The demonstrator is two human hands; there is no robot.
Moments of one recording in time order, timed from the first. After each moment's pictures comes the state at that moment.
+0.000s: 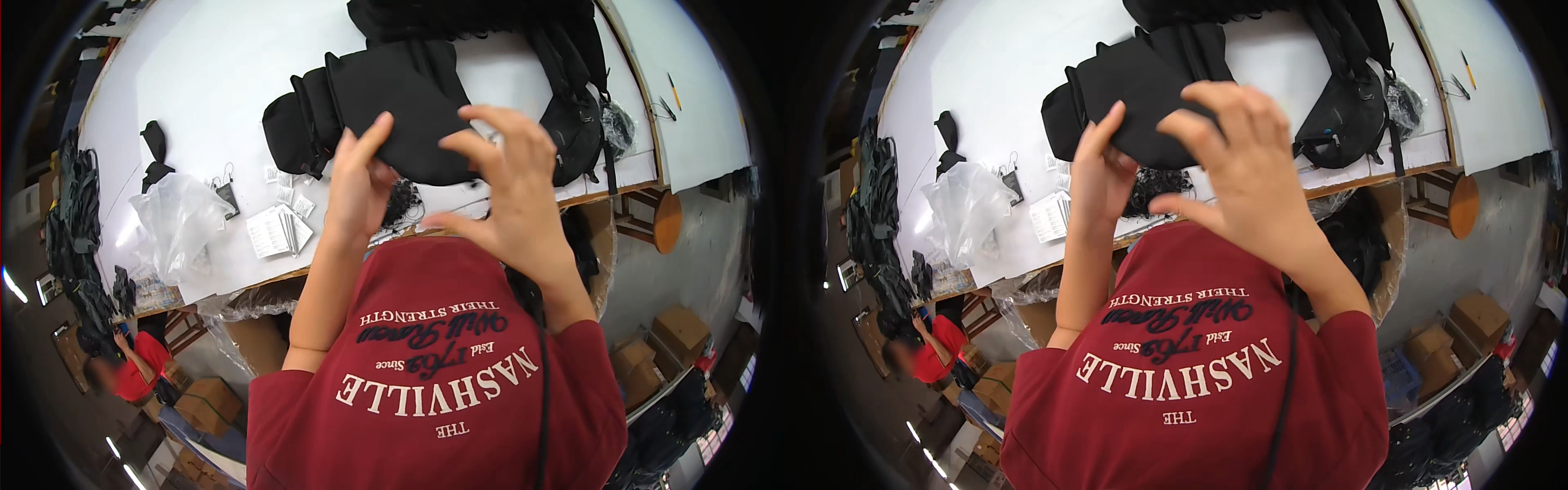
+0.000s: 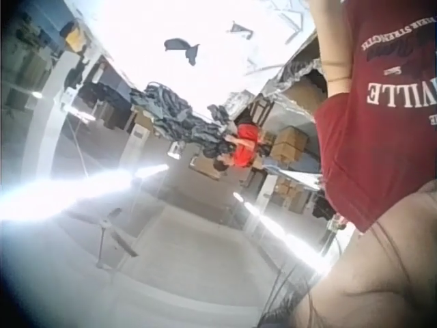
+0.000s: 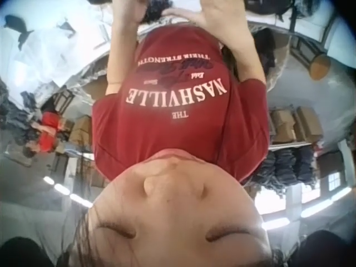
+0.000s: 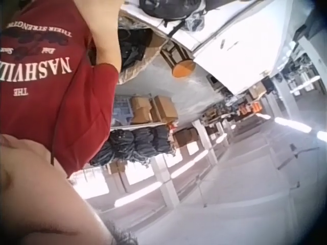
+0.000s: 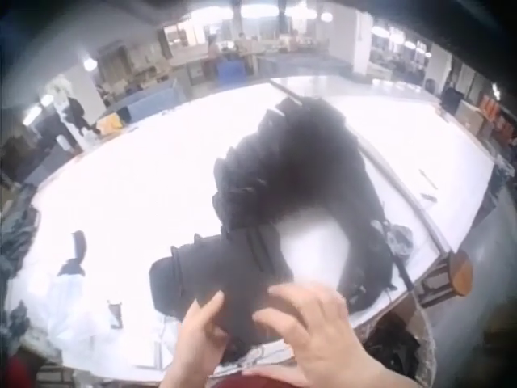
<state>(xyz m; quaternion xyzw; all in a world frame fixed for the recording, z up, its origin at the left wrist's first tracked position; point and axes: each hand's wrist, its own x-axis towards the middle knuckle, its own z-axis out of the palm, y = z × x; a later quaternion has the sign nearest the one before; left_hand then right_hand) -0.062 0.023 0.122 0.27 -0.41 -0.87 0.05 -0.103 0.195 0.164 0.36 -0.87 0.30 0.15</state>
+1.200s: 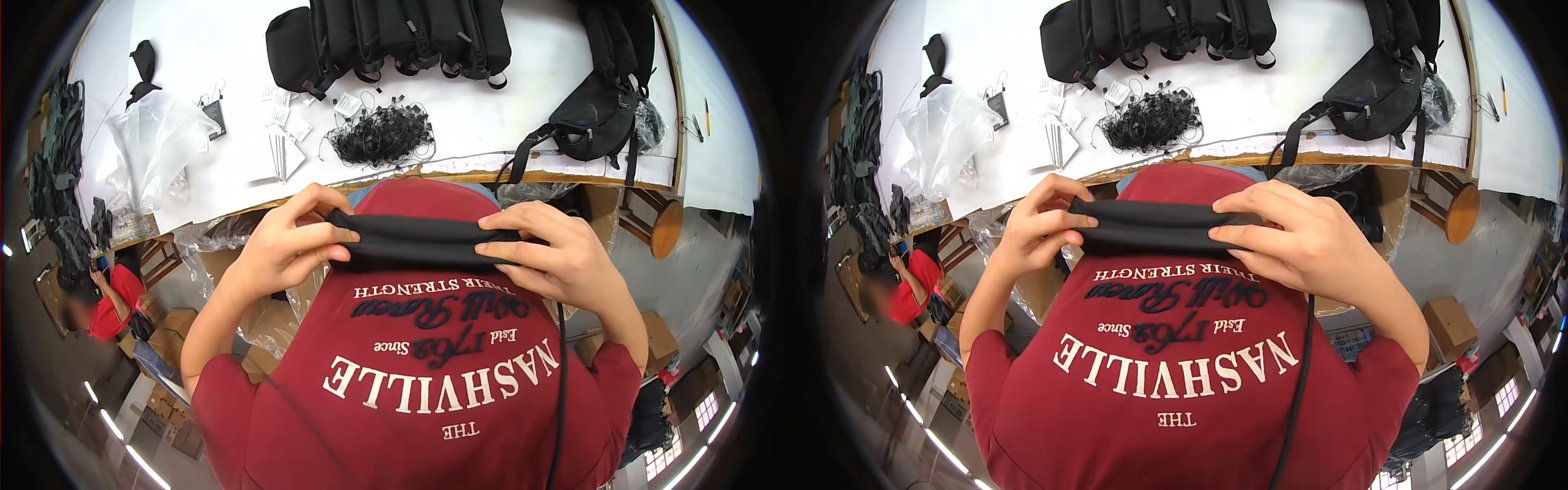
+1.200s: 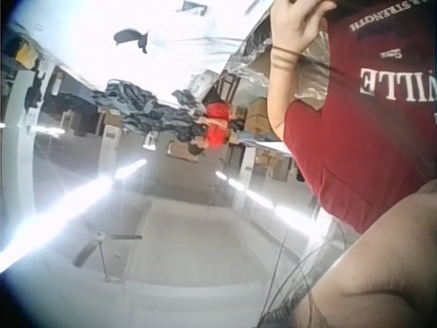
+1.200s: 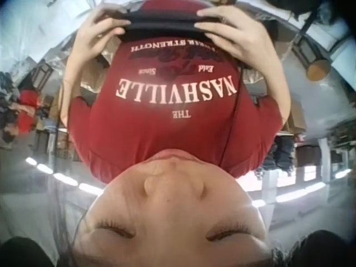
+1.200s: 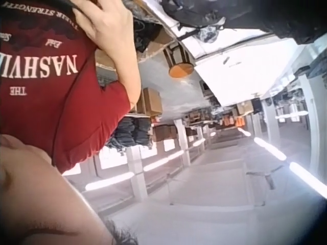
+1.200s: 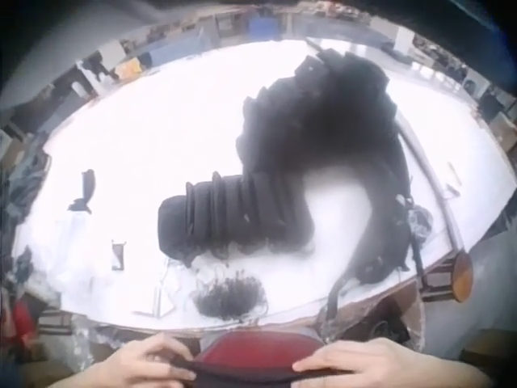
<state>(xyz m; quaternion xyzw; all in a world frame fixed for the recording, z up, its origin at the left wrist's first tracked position) 0.083 -0.046 0.153 -0.07 -0.84 -0.52 -0.13 -0.071 0.256 0.164 0.52 -0.72 0.35 -0.30</state>
